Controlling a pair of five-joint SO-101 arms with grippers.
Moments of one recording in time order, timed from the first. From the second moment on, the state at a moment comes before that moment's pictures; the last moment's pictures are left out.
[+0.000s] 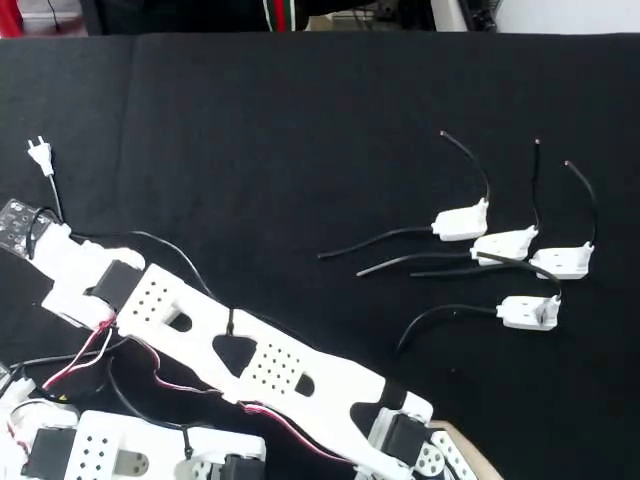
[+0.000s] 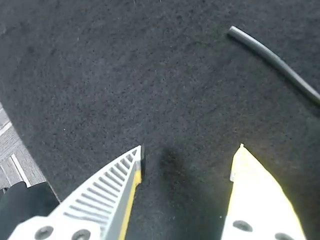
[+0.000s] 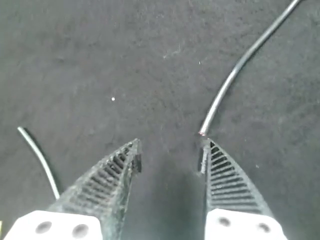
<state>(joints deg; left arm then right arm) -88.0 -104.0 96.3 73.3 -33.8 -65.0 78.3 -88.7 70.5 -1.8</state>
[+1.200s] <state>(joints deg) -88.0 -104.0 96.3 73.3 -33.8 -62.3 82.9 -85.8 57.2 -4.2</state>
